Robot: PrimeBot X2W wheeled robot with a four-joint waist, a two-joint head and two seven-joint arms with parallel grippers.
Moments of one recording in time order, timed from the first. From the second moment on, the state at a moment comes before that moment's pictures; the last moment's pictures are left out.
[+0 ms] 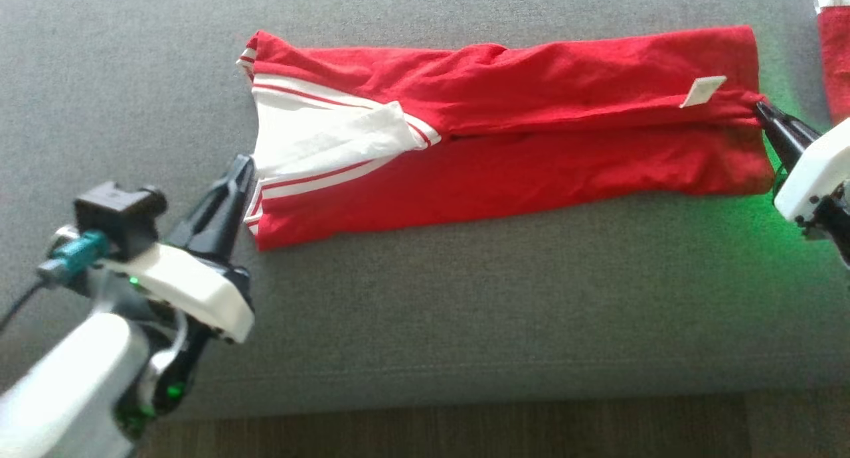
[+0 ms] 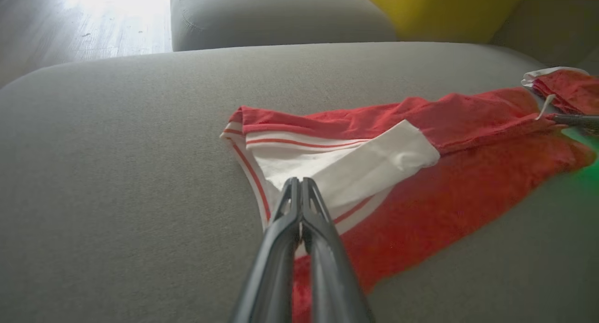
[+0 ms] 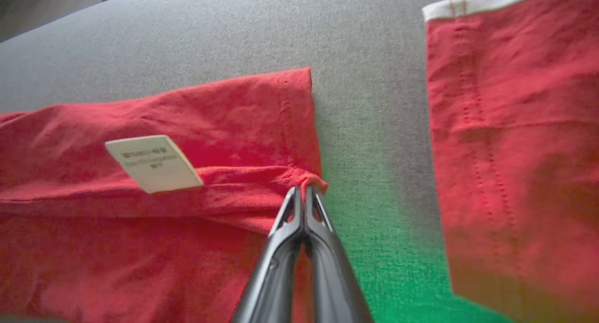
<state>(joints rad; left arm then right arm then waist) -0.37 0.67 -0.69 -0.15 -0.76 0.23 -0.06 -0.56 -0.39 -0.02 0.45 0.57 0.13 0.39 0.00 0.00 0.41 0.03</state>
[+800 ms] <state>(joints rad) -0.27 0.45 -0.72 -0.09 -0.68 0.40 -0.24 -0.41 -0.20 -0.23 0.36 0.48 0.13 0.35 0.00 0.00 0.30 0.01</state>
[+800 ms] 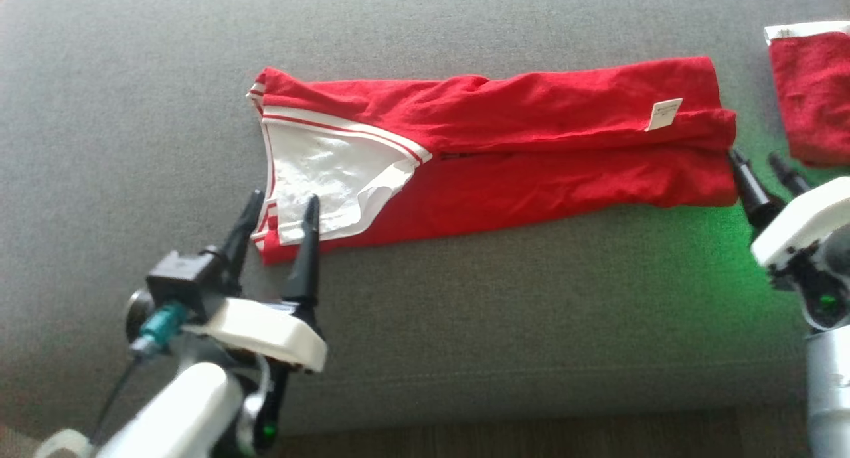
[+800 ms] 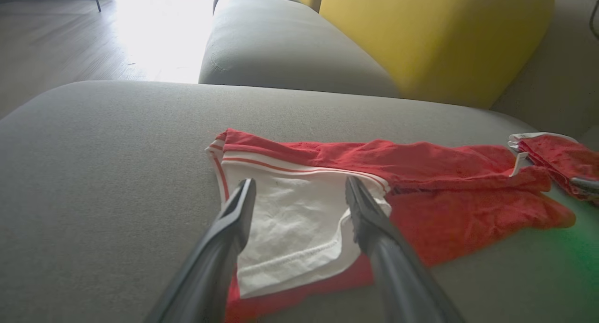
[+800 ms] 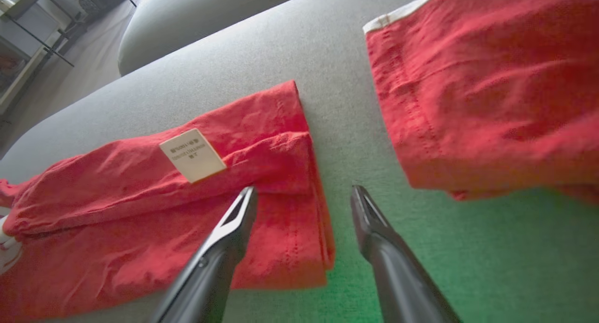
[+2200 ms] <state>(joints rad) -0.23 0.35 -0.70 -0.09 -0.59 0.37 -0.25 -0.61 -0.20 -0.27 0.67 0.30 0.13 0.39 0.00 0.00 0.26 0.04</state>
